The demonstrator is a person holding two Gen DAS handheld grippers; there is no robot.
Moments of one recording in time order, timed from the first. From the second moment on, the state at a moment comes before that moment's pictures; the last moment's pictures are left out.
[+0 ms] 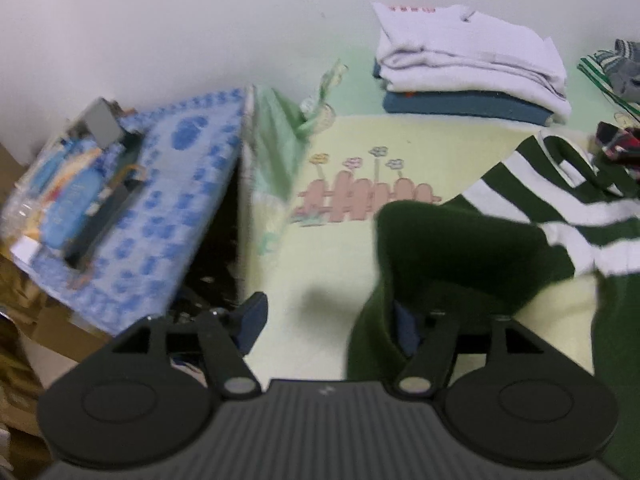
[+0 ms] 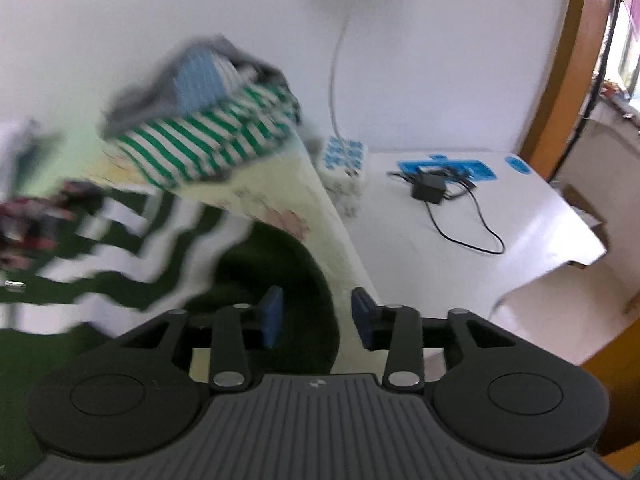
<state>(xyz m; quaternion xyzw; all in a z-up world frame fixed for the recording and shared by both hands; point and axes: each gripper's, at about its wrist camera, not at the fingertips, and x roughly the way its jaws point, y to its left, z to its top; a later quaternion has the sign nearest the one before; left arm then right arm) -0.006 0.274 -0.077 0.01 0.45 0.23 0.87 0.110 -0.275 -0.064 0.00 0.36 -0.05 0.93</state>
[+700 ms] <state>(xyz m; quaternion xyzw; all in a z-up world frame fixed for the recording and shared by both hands) -0.141 0.086 -0.103 -0.04 0.51 0.00 0.86 -0.034 -0.214 -0.114 0.14 0.53 0.29 0.79</state>
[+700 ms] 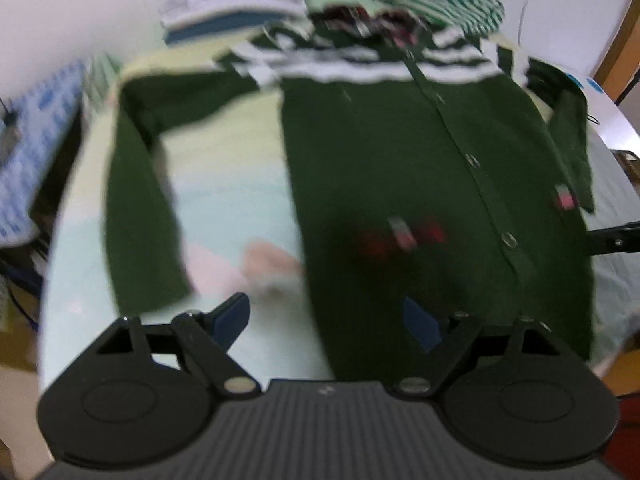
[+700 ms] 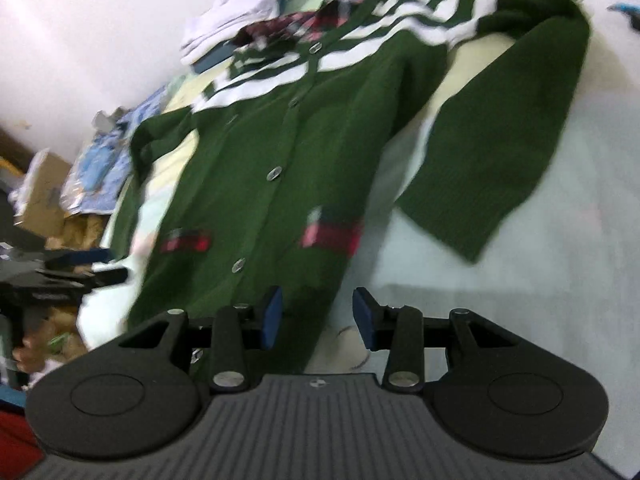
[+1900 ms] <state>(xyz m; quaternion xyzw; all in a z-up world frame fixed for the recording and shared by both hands) -0.175 0.093 -0.029 -0.08 0.42 -0.18 0.88 -0.078 -0.222 -0.024 0.15 0.47 0.23 0.84</state>
